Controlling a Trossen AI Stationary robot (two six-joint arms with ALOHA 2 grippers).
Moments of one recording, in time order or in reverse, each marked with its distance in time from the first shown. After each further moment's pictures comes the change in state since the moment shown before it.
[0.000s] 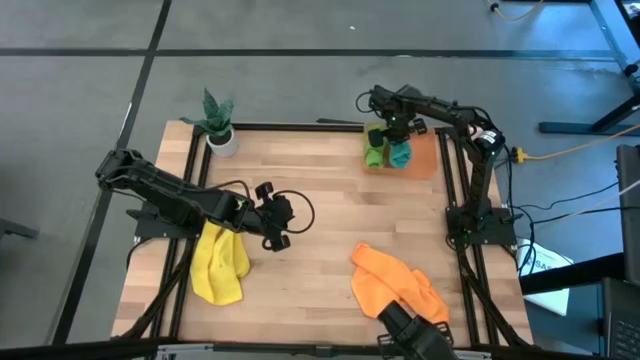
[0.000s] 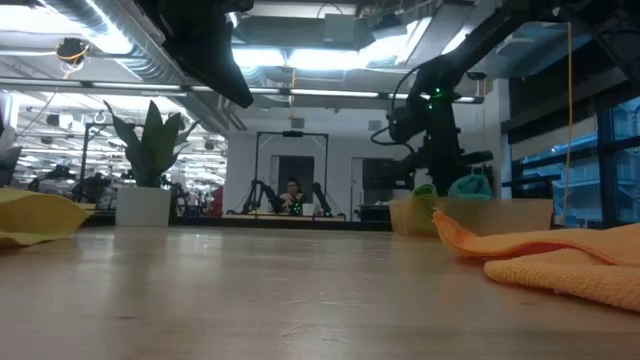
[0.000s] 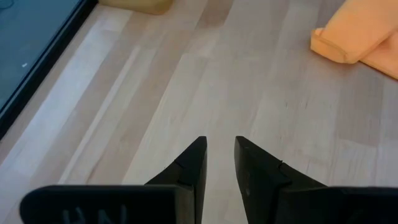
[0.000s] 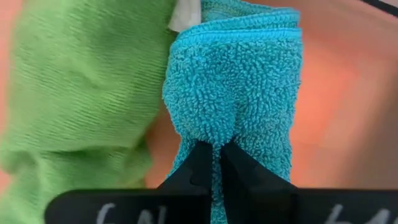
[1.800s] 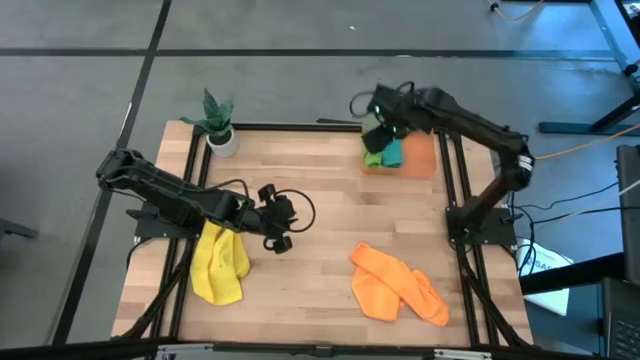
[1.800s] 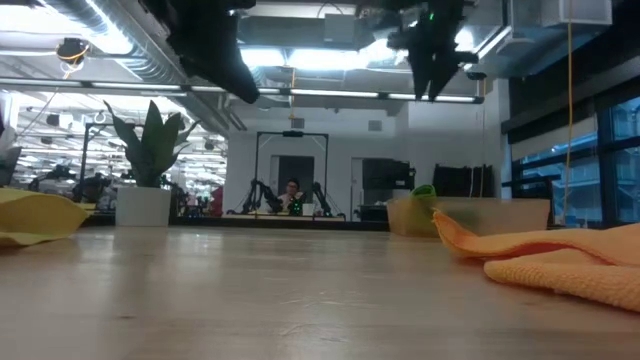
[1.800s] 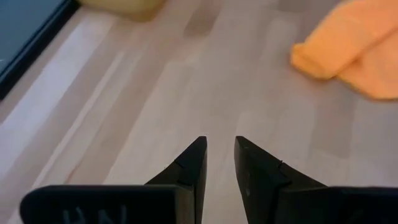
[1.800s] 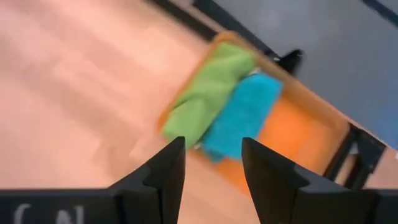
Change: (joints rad) left arm 0.001 0.004 0.000 0.057 0.043 -0.024; right arm 0.392 -0.325 0.268 -0.208 0.177 -0.026
